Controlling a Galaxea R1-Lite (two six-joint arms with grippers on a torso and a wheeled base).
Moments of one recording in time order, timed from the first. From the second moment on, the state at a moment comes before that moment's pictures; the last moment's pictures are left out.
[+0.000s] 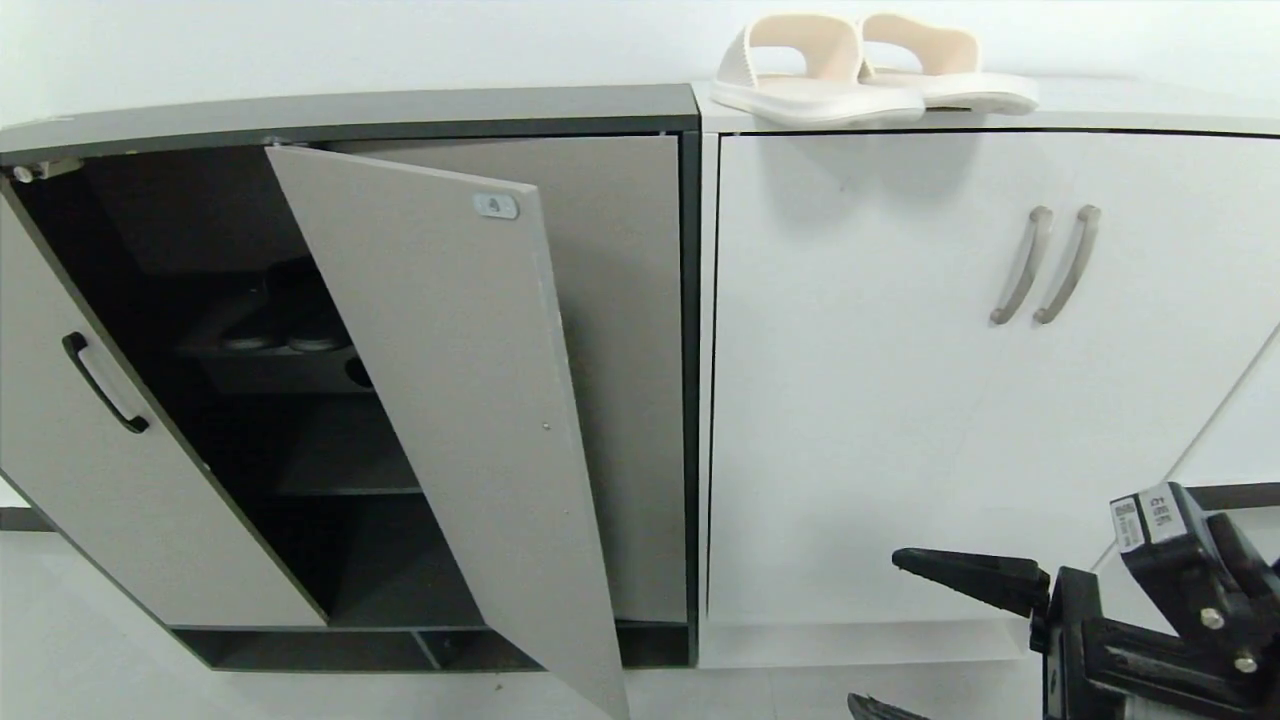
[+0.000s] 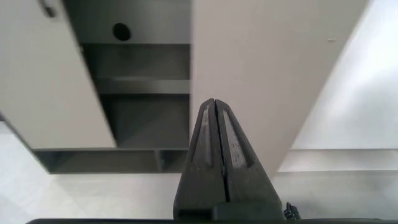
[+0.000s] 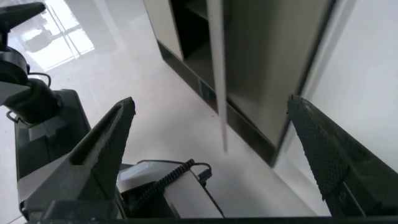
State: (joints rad) left arm 0.00 0.00 0.00 0.00 0.01 -0.02; right arm 0.85 1.32 -0.26 -0.95 0.17 0.03
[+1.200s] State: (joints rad) left arm 0.00 0.00 0.00 0.00 0.01 -0.03; right arm 0.85 1.37 -0.23 -0.95 0.17 0.03
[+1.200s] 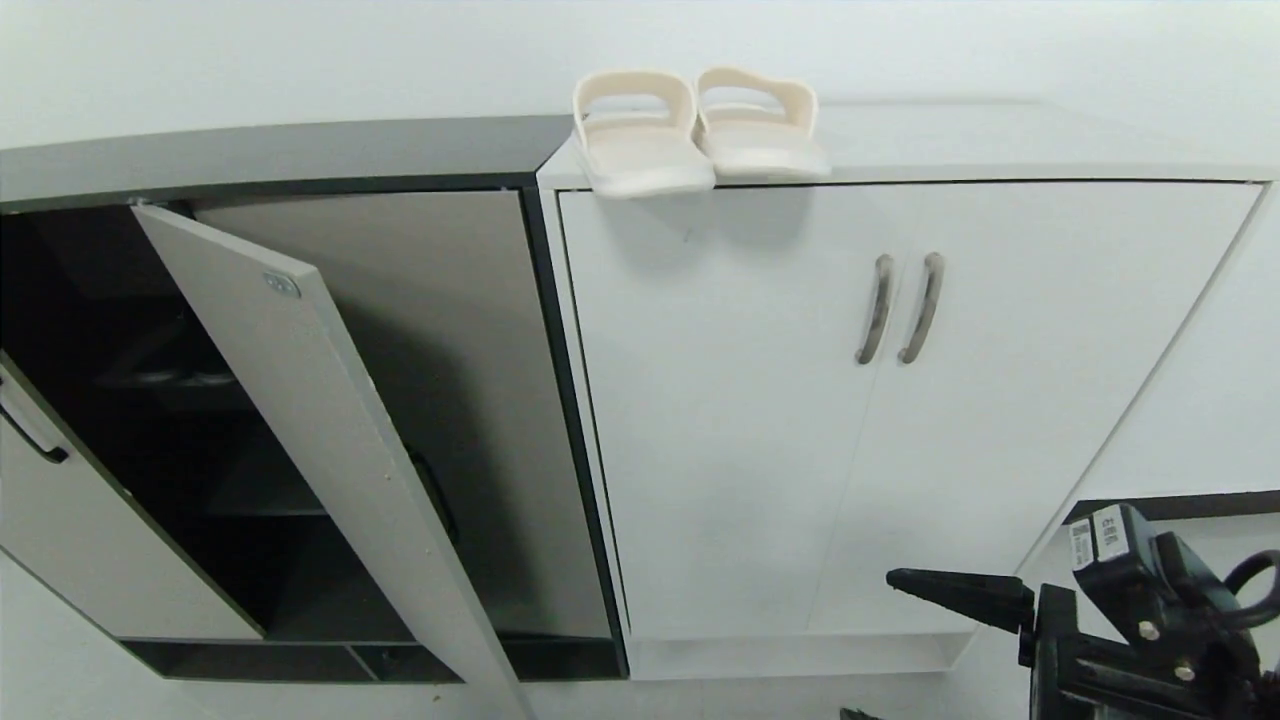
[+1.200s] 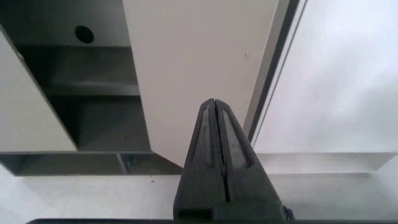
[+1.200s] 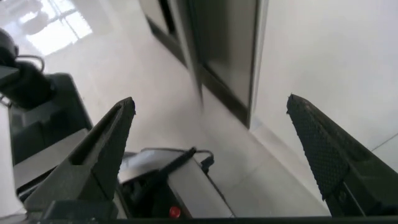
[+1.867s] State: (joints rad) left arm 0.00 0.00 0.00 0.00 0.01 -0.03; right arm 0.85 1.38 -0.23 -0.95 0.17 0.01
